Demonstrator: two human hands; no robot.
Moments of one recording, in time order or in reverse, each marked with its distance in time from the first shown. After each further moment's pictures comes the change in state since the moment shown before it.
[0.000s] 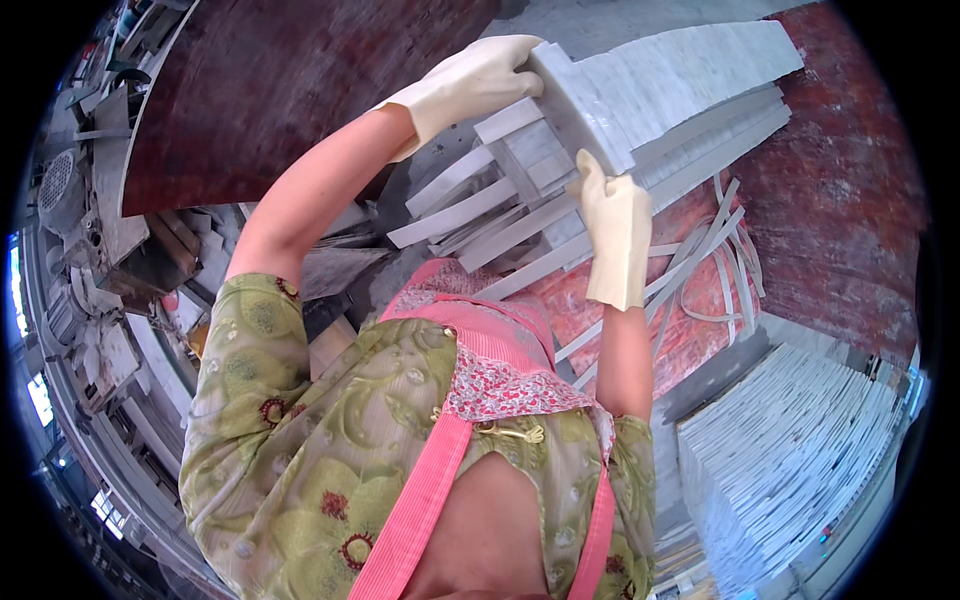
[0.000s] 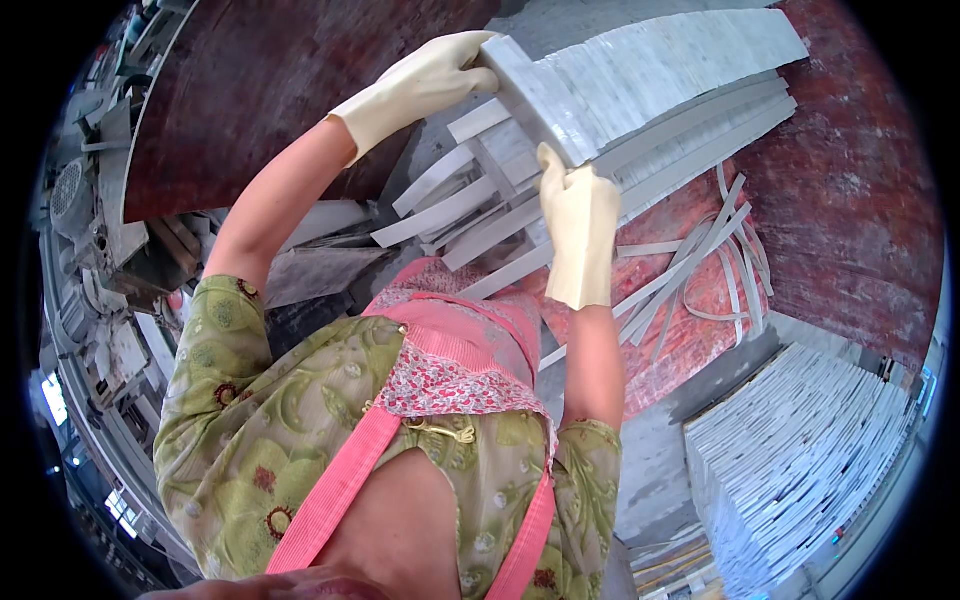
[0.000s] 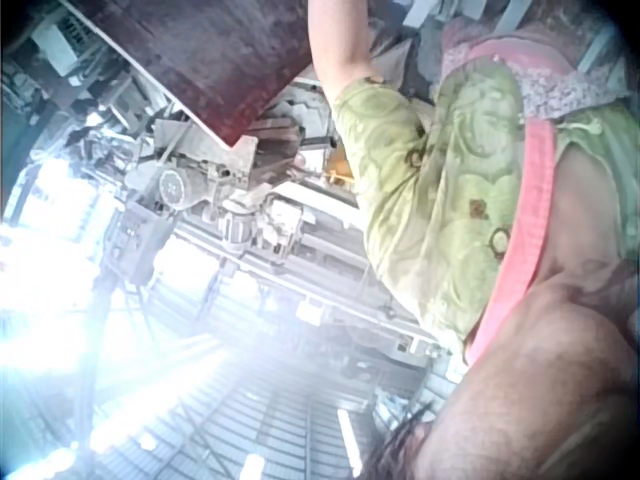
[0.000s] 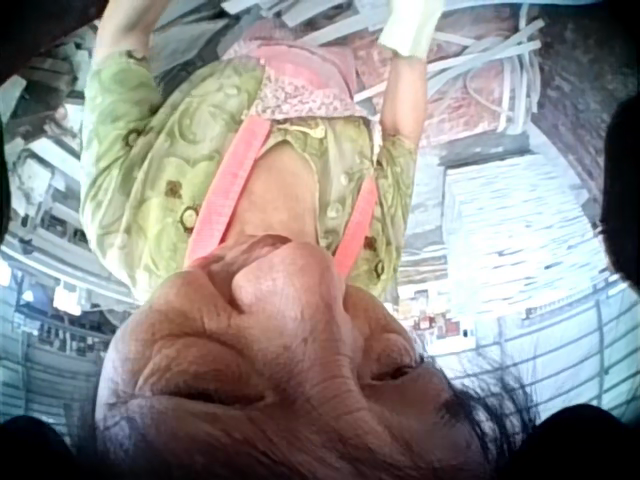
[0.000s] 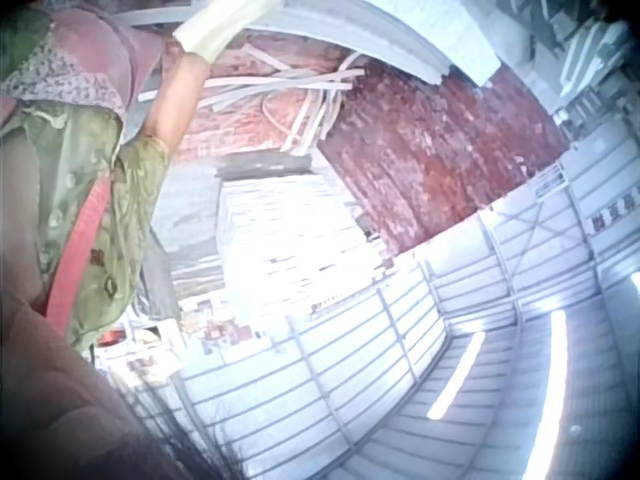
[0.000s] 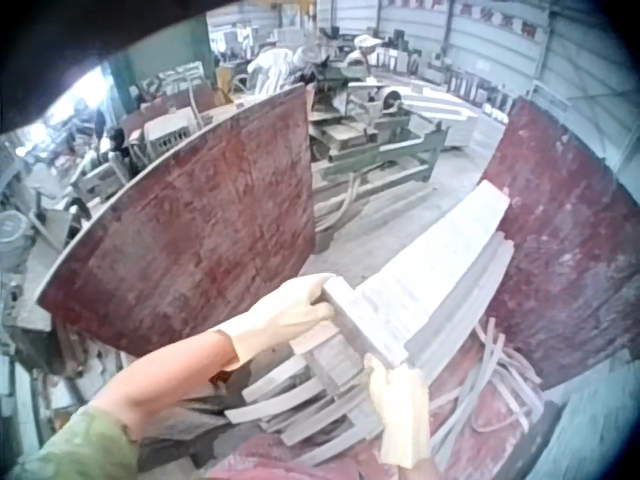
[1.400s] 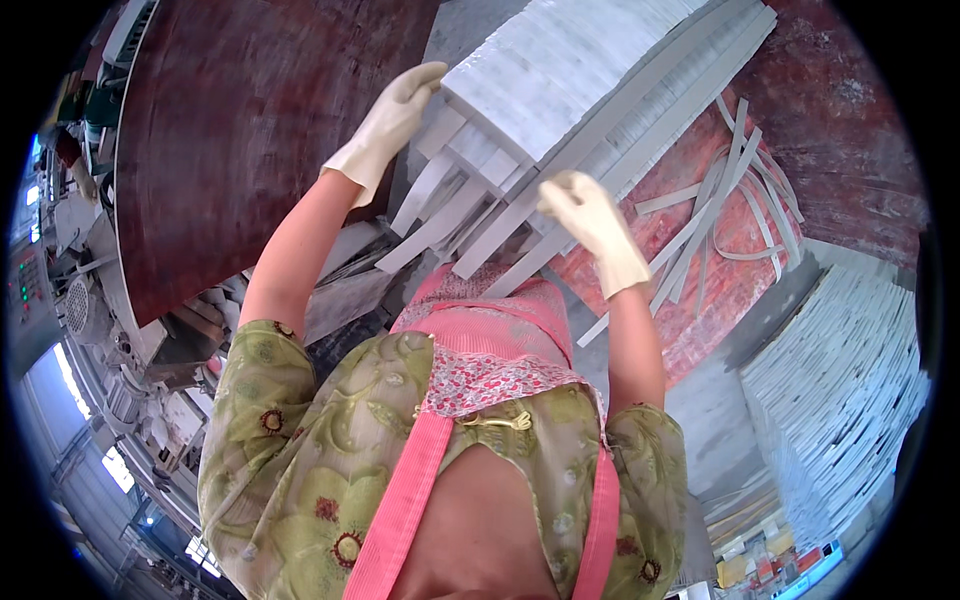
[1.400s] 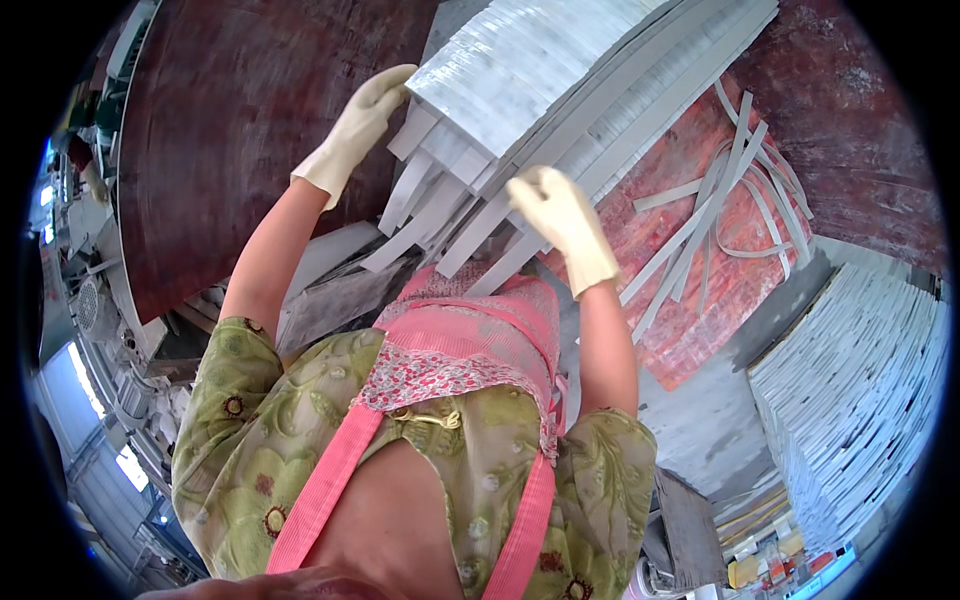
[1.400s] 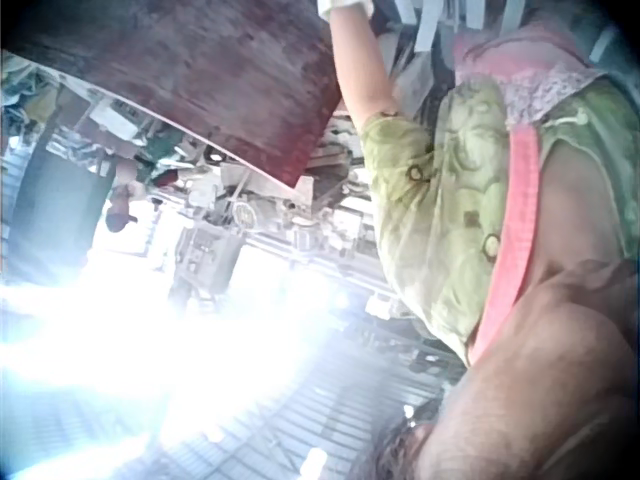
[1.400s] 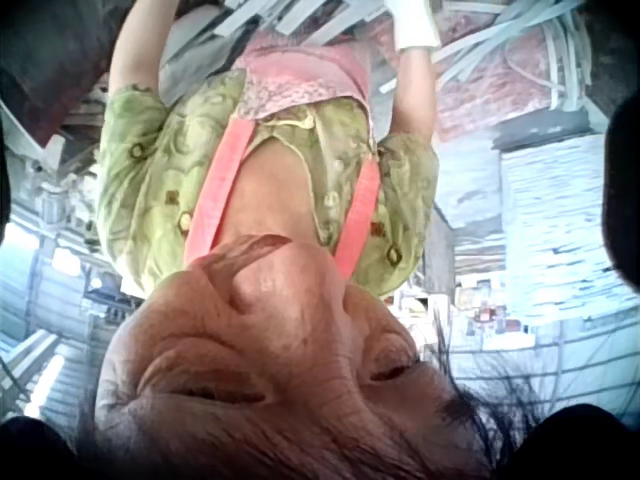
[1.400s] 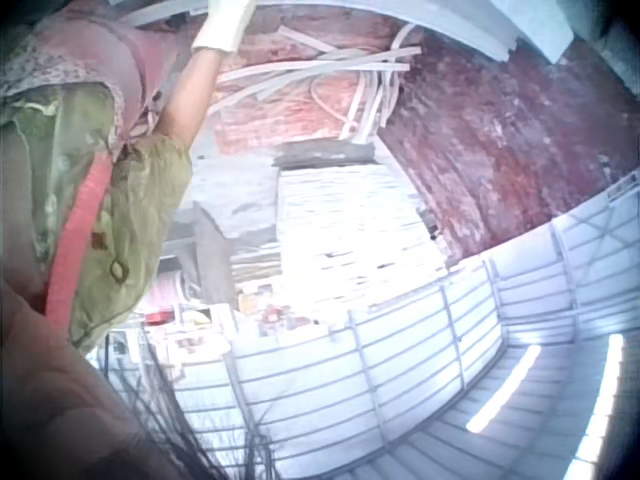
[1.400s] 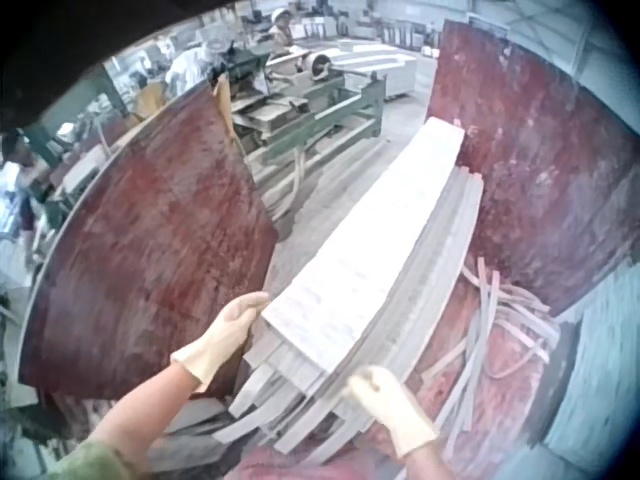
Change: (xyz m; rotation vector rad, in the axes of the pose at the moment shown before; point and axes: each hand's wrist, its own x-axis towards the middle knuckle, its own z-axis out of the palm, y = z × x) left_hand 0.015 -0.112 0.050 -0.348 0.002 -0.229; right_hand 0.004 0.104 0.041 0.506 -0.460 0.158
